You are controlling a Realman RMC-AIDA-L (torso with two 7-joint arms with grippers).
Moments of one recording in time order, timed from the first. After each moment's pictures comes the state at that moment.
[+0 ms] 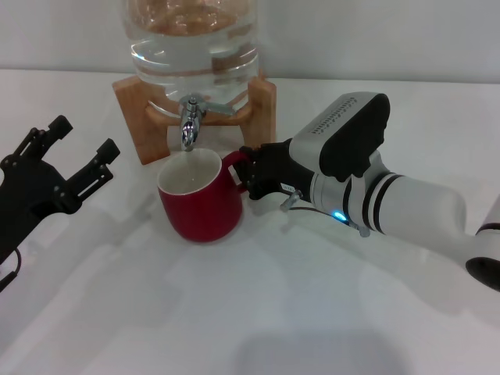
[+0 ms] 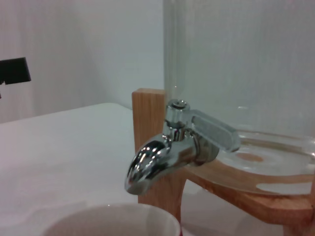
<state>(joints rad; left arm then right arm) -0.41 -2.08 2.84 -0.27 -0.95 1.67 -0.69 0.89 2.03 0.46 0.60 -2.27 -0.37 0.22</state>
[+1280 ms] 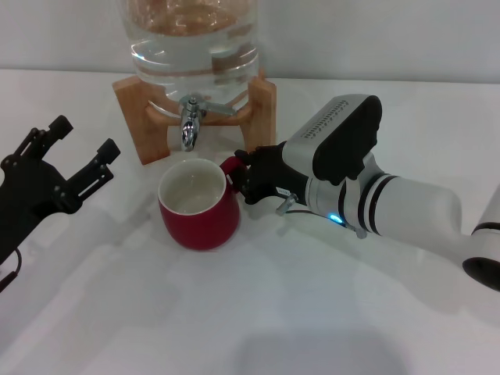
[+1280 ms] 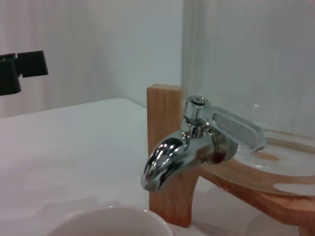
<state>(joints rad) -0.41 -2.08 2.84 -0.27 -0.95 1.67 -0.69 0.90 2.03 0.44 0.60 -2.27 -0.36 0.22</state>
